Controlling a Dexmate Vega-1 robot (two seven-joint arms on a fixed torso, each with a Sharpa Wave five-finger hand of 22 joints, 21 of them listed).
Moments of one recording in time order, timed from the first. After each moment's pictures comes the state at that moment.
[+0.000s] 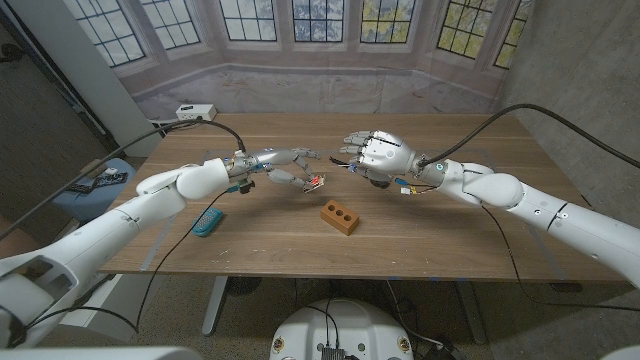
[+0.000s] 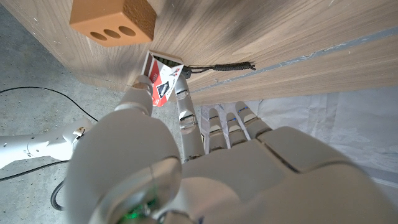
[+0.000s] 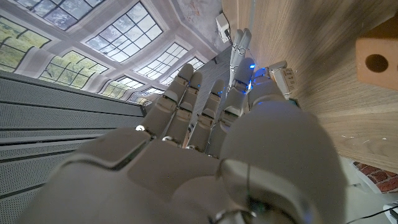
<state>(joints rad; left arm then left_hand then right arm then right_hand) 0.65 0.85 0.59 -1.42 0.29 -0.67 -0.20 0.93 0.08 0.38 -0.16 0.20 0.93 0.00 0.21 0.22 0.24 0.04 0.20 0.18 0.08 0.05 0.18 0.17 0.16 0.04 0.20 0.17 -0.59 -0.95 -0.81 -1.72 -1.40 0.24 -0.74 1.05 0.08 0.22 -0.15 0.20 1.13 -0.09 0.32 0.20 0.71 -0.14 0.21 0.20 0.59 -0.06 0.31 0.23 0.67 -0.06 0.21 0.17</state>
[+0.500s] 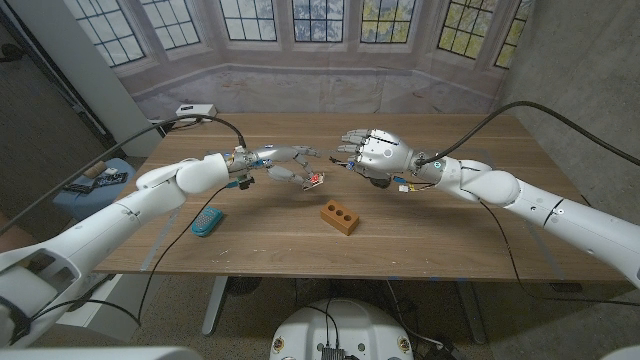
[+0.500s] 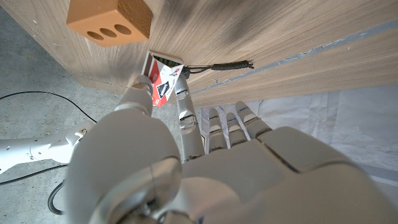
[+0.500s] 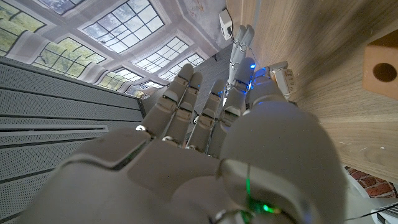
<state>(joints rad) 0.61 0.84 0.60 -1.40 0.29 -0.69 -0.22 0.93 0.08 0.38 -0.16 0.20 0.93 0.00 0.21 0.22 0.24 0.04 0.20 0.18 0.08 0.05 0.18 0.17 0.16 0.04 0.20 0.17 -0.56 -0.94 -0.84 -1.71 -1.46 0.21 -0.77 1.05 0.08 0.22 -0.15 0.20 1.13 -0.09 0.32 0.20 0.71 -0.14 0.21 0.20 0.59 -0.06 0.31 0.23 0.67 -0.06 0.21 0.17</state>
